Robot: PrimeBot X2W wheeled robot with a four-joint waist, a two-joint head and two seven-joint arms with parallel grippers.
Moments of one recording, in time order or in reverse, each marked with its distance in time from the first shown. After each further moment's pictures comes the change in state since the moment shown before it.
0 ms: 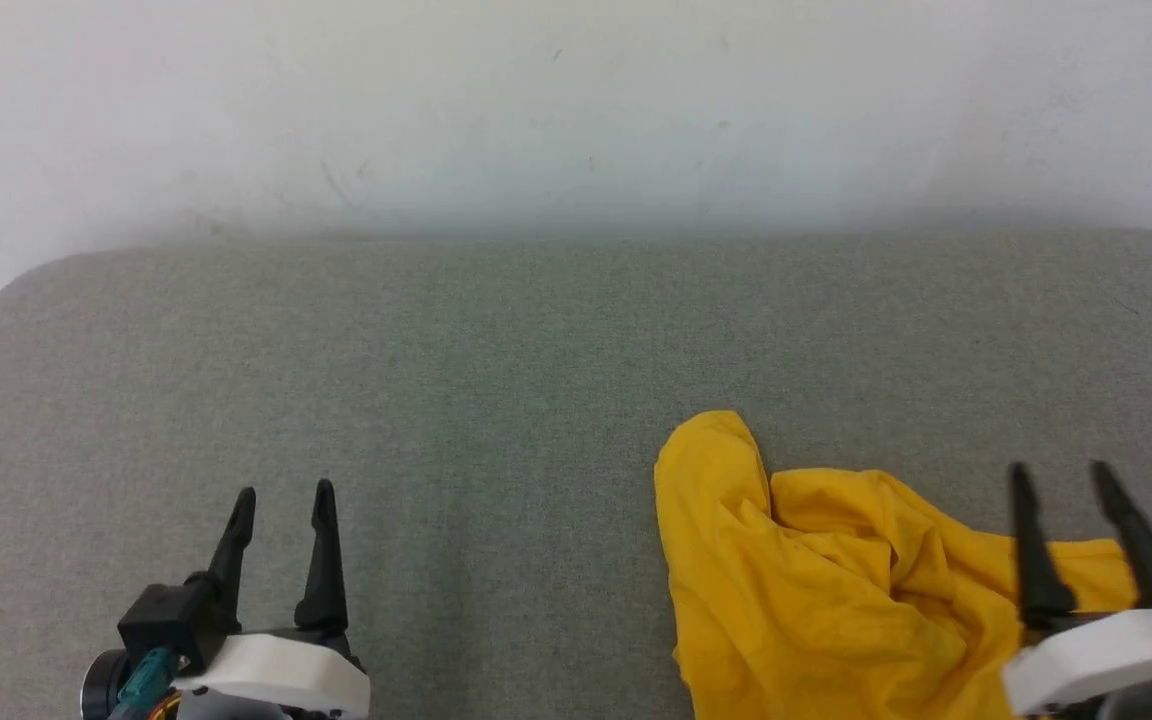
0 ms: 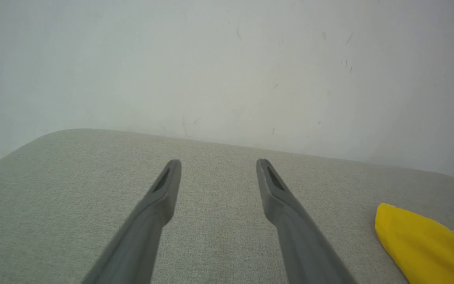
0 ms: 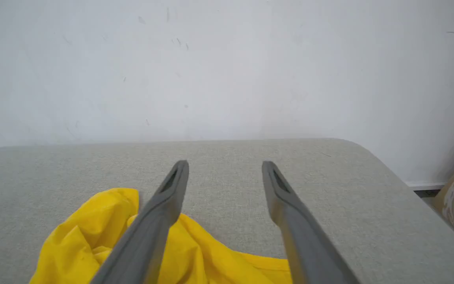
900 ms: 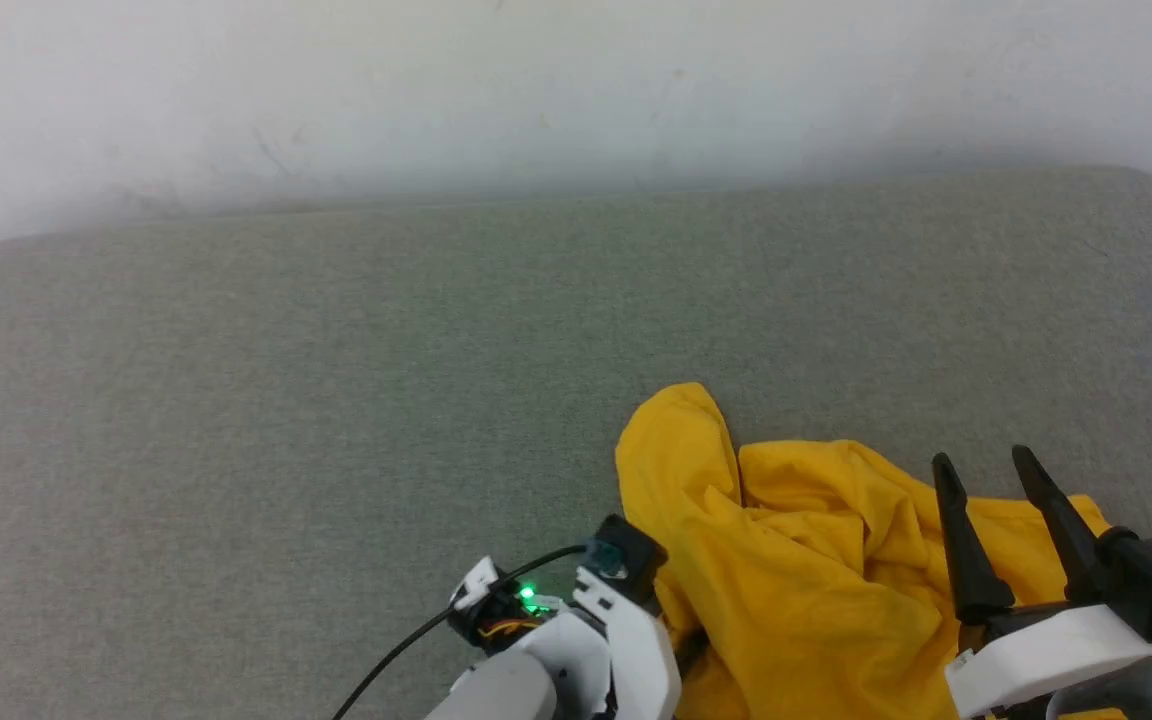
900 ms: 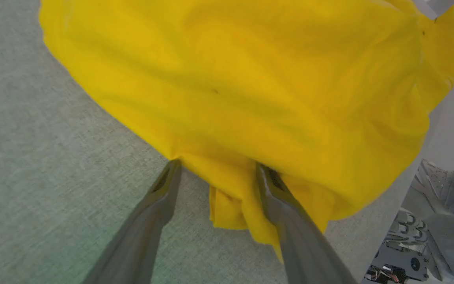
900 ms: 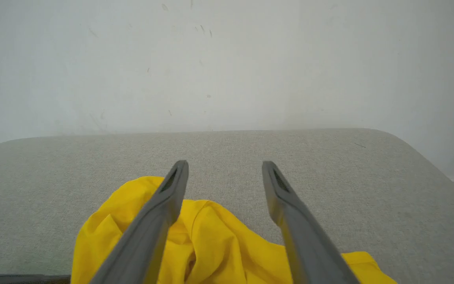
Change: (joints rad) left arm -0.353 -0.056 -0.664 0.355 -0.101 -0.135 0.560; right arm -0.005 0.001 0.138 -0.031 0.025 0.000 -0.012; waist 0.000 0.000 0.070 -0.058
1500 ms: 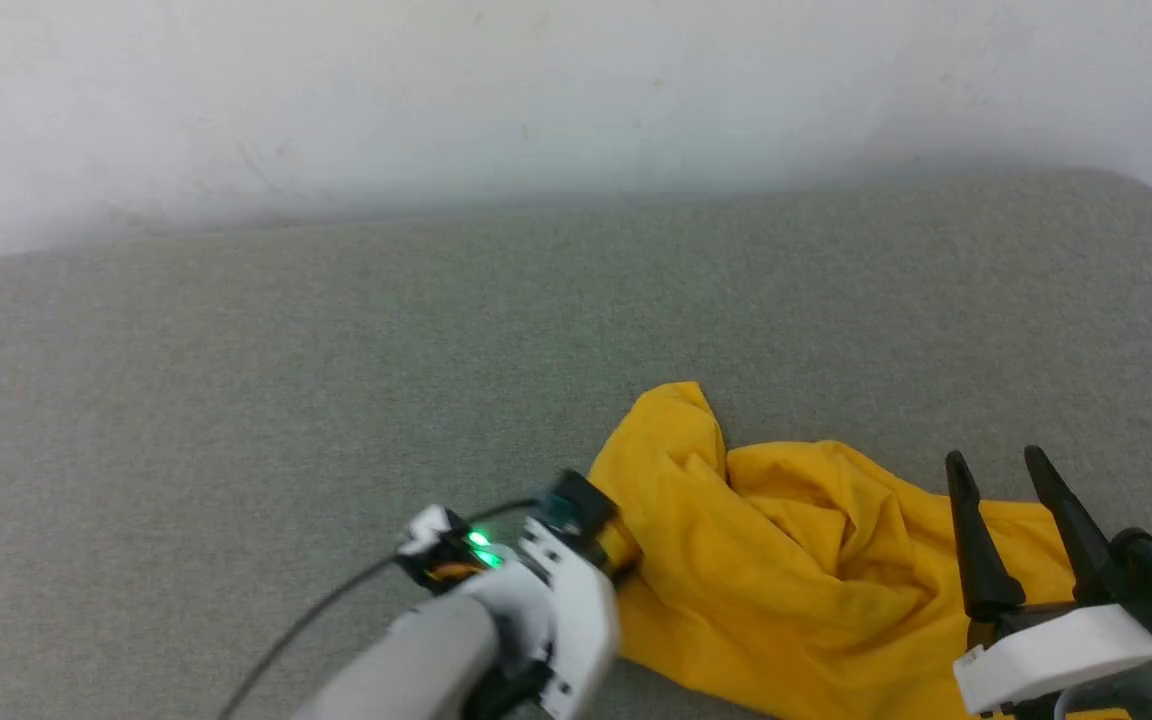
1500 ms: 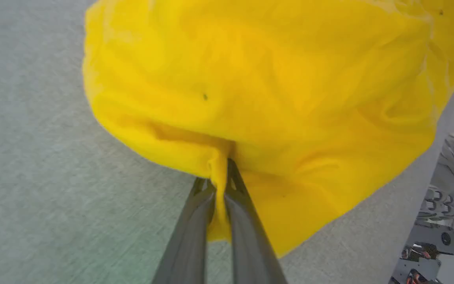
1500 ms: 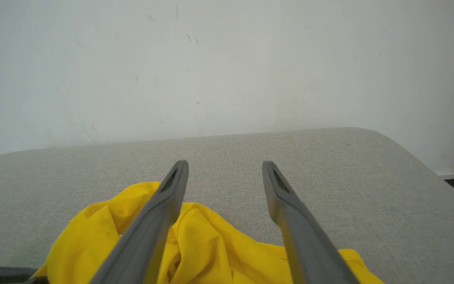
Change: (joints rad) left arm -0.159 0.133 -0.181 0.044 -0.156 0.000 -0.019; right arm -0.013 0.000 -0.017 0.038 0.025 0.000 -0.032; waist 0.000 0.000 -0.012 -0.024
